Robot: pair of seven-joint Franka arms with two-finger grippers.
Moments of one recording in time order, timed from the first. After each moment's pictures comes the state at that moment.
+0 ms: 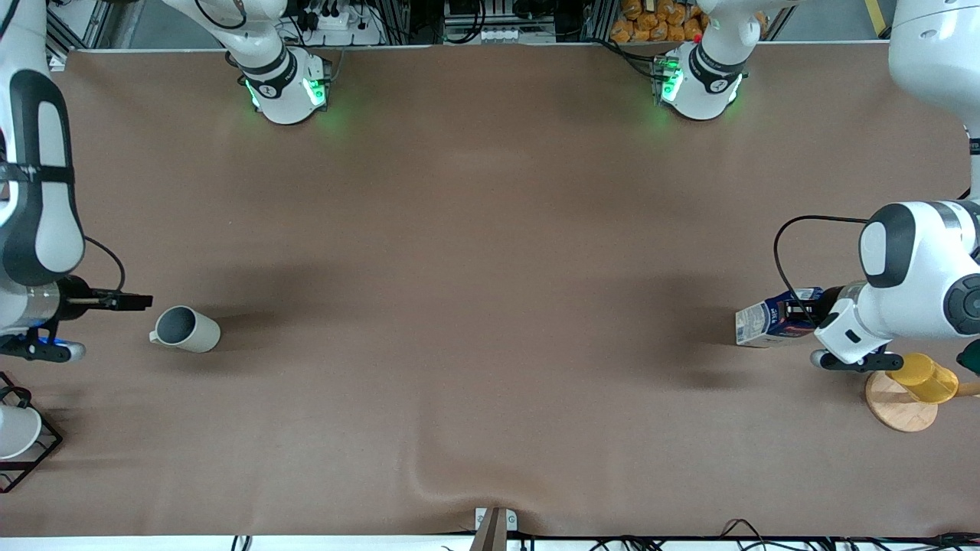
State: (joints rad) left arm 0.16 0.50 -0.14 -1.59 0.10 1.86 0.00; right arm -0.19 0.52 -0.06 -1.52 -0.01 1.76 -0.11
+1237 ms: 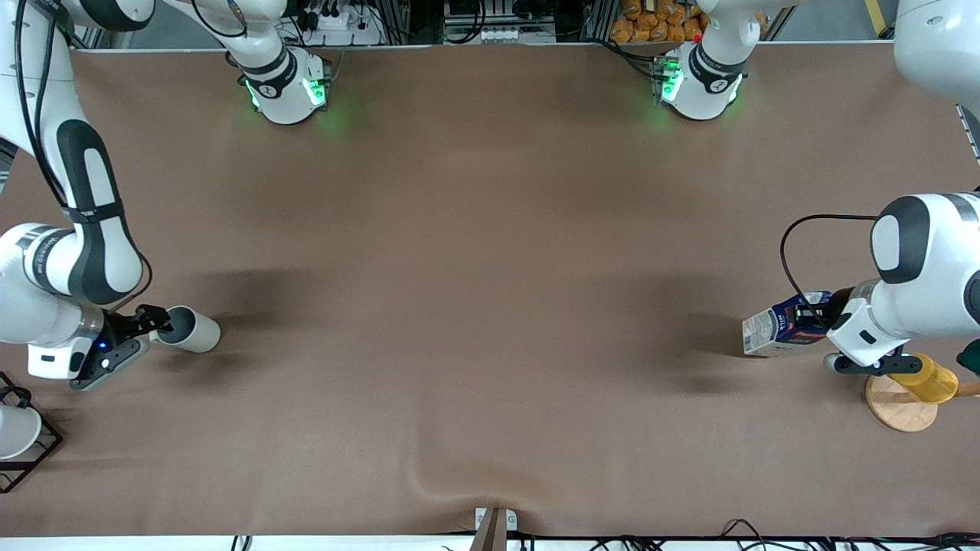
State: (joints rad) left arm 0.15 0.48 -0.14 -1.56 0.10 1.86 -0.01; right arm -0.20 0.61 -0.04 -1.67 -0.01 2.24 -0.92
